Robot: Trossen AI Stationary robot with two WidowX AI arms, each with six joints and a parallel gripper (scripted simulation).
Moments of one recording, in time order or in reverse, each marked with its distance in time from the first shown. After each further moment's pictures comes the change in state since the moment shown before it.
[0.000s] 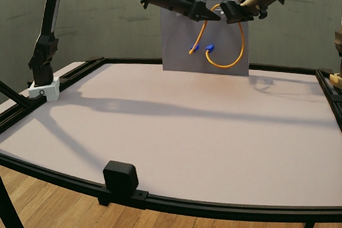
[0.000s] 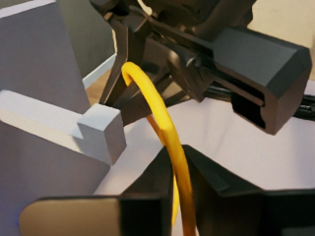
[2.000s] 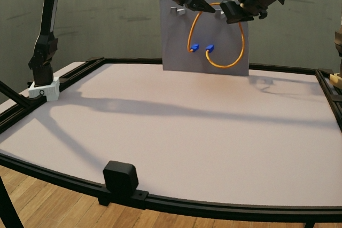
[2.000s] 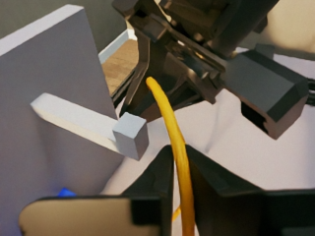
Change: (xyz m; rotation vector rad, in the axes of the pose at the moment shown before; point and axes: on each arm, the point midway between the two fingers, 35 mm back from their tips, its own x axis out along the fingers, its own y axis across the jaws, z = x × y) left arm -0.019 0.009 0.019 0.007 0.119 0.063; right arm 0.000 0.000 0.000 0.000 0.000 0.000
